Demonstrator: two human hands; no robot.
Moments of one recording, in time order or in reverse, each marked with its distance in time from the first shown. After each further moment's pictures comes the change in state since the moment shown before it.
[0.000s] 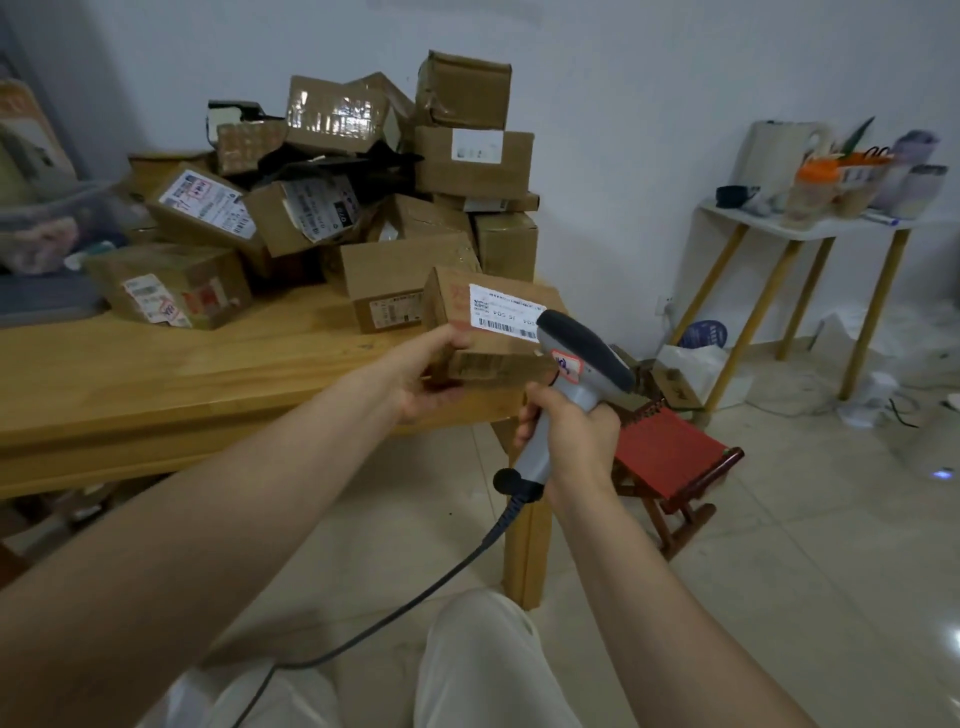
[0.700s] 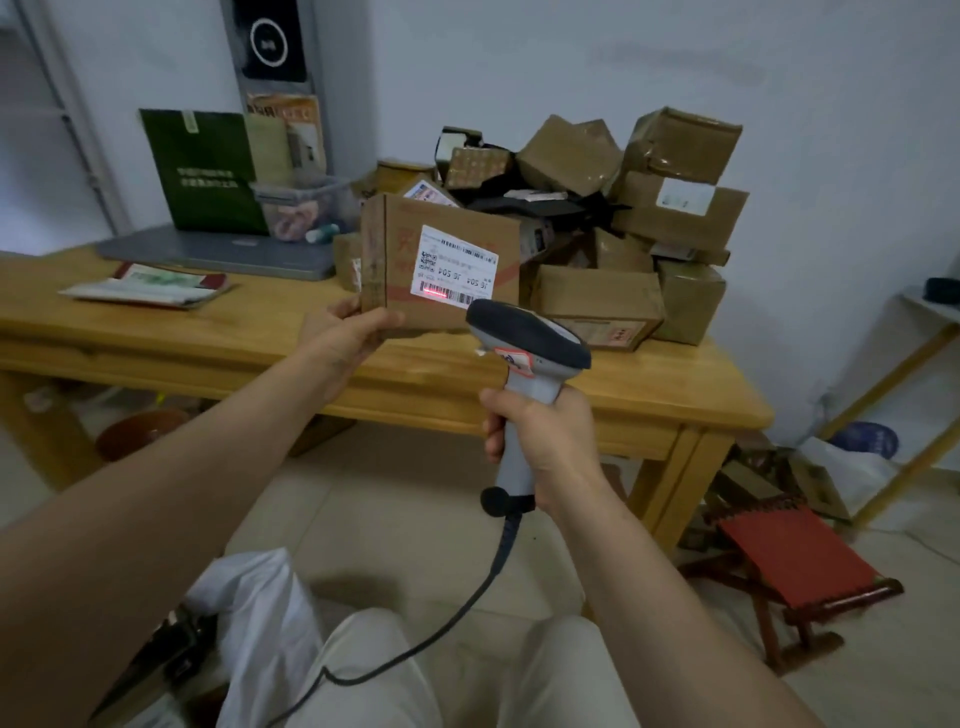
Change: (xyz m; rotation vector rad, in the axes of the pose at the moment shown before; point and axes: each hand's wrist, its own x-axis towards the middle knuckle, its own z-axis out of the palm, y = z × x) left_hand -0.079 0.042 -0.221 0.002 0.386 0.602; right_hand -0.098 0.032 0.123 -0.381 -0.596 -0.022
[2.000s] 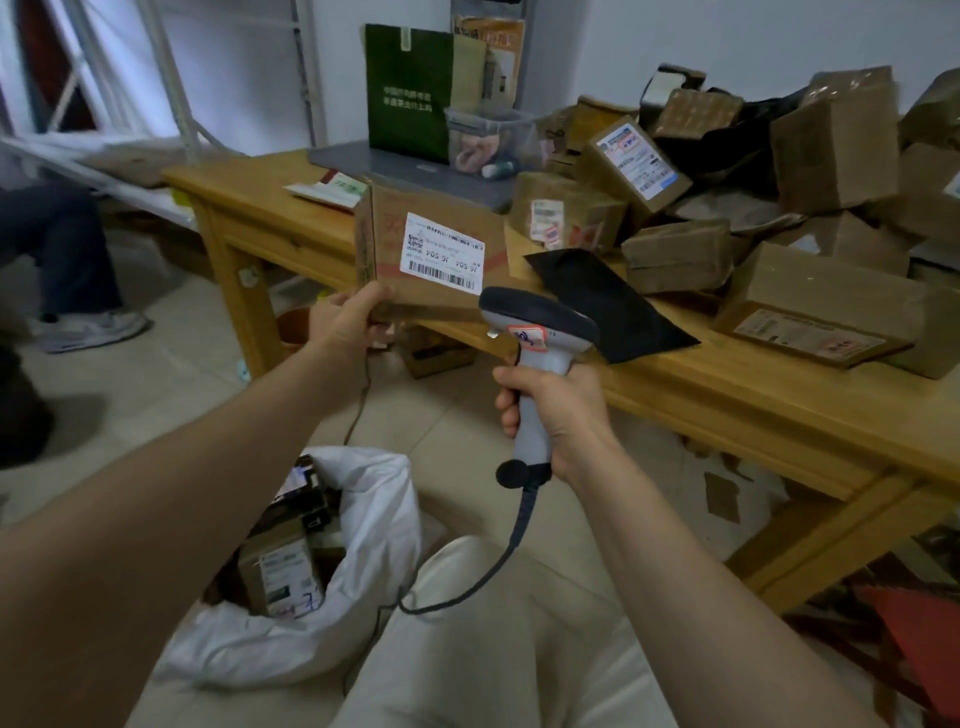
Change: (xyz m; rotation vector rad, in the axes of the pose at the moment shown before) left_hand -0.052 -0.030 -0.155 -0.035 0.548 -0.067; right_hand 0.004 0.054 0.112 -0.080 -0.353 0.202
